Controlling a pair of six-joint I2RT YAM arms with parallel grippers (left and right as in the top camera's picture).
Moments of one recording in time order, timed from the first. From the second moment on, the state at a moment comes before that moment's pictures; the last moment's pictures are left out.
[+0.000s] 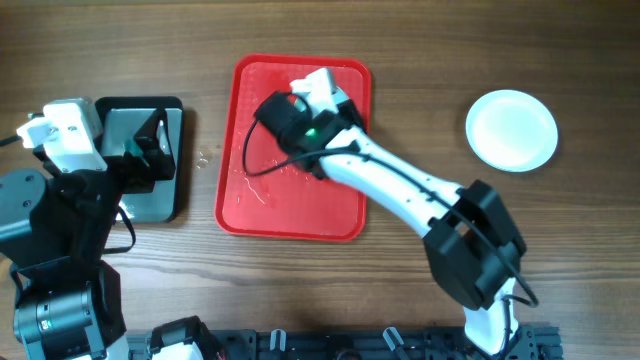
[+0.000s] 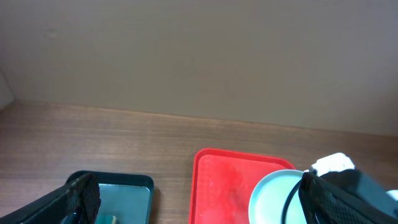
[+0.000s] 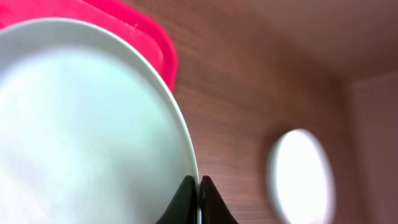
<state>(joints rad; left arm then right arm) 0.27 0.79 1.09 -0.56 0.32 -0.07 0.79 2.04 1.64 -0.86 0.87 0.36</state>
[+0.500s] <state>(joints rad) 0.27 0.82 1.09 -0.61 0.32 -0.07 0.37 1.68 1.64 -0.92 0.41 0.45</state>
